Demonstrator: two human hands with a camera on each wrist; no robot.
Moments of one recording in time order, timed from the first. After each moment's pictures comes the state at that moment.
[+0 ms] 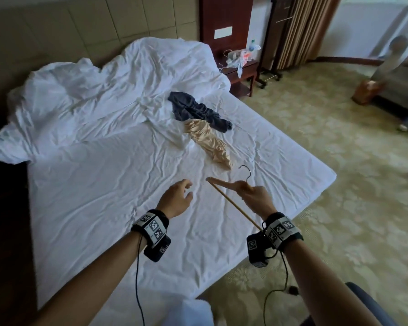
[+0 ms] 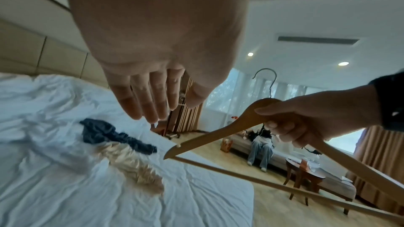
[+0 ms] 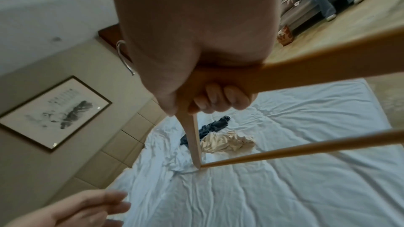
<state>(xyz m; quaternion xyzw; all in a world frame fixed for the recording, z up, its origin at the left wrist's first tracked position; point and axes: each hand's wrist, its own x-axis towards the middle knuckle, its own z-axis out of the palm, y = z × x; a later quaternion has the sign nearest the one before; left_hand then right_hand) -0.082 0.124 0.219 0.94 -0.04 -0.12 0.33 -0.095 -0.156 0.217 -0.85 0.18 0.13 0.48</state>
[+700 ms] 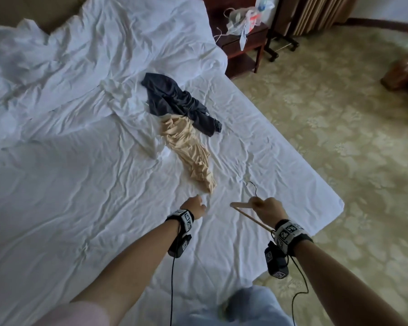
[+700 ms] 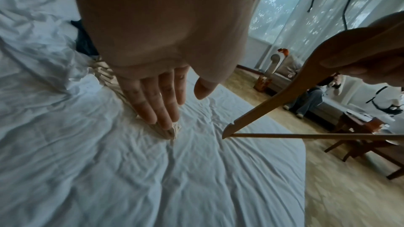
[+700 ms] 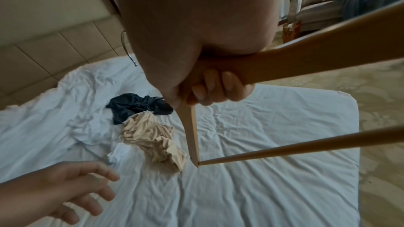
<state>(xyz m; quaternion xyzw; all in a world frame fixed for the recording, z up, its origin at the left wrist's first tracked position) 0.248 -0.083 0.020 0.90 0.05 -0.36 0.23 0.219 -0.356 0.101 -0.90 0.18 0.29 0.26</state>
